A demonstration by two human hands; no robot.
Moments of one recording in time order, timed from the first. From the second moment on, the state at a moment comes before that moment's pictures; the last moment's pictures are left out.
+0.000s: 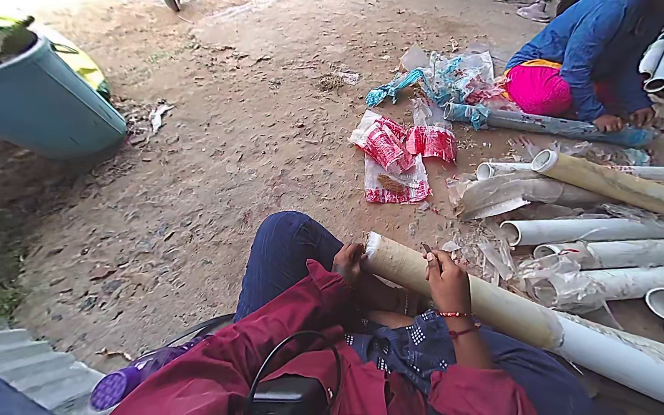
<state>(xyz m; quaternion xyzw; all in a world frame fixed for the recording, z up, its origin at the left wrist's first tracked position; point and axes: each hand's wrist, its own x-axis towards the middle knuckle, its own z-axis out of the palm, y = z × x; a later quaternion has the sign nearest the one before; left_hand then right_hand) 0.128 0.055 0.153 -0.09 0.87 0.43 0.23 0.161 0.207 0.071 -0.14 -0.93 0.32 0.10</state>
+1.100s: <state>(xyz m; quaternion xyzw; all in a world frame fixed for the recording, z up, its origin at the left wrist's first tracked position) 0.096 -0.012 -0.017 0.11 0.79 0.57 0.18 0.150 0.159 0.002 -0.08 -0.95 0.31 0.02</state>
